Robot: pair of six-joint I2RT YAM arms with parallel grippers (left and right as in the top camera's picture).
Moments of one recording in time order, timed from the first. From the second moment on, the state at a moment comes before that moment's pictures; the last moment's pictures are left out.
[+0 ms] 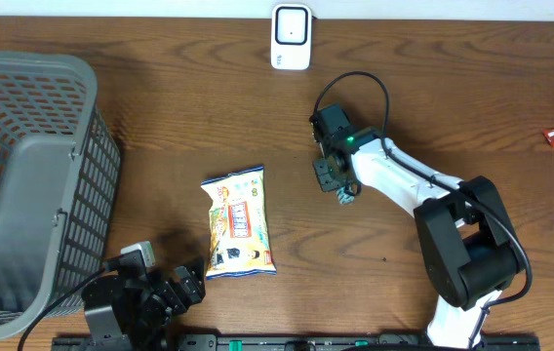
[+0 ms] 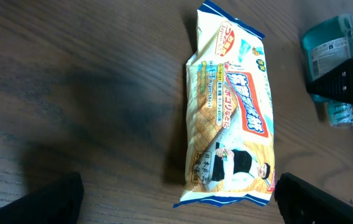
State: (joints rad) left arm 0.18 0.04 0.34 -1.10 0.39 -0.35; right arm 0.49 1.97 1.22 -0.63 0.10 0.17
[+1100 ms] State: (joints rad) left arm 0.18 0.04 0.34 -1.10 0.39 -0.35; right arm 0.37 2.02 1.34 -0.87 -0.70 -0.29
